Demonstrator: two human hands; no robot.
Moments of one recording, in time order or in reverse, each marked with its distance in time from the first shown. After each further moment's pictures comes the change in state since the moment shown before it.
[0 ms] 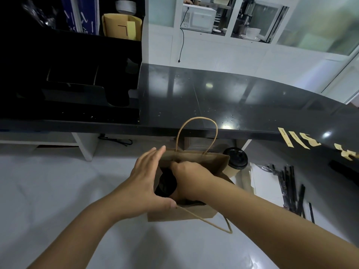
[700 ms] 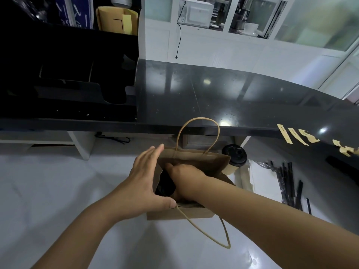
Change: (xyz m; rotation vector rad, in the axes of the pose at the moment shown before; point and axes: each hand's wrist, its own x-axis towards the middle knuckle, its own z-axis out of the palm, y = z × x) left_hand 0.002 -0.005 0.003 -0.040 0.020 0.031; right_hand 0.015 0.003 0.020 -0.012 -0.082 -0.014
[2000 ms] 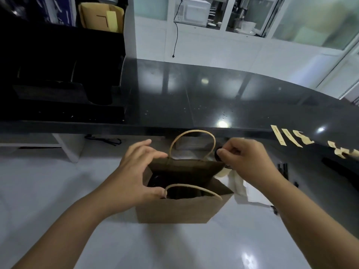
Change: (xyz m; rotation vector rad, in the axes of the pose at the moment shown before) left_hand 0.024 0.010 -0.003 0.097 0.137 0.144; right_hand -0.099 0.091 -0.057 0.536 0.593 0.333
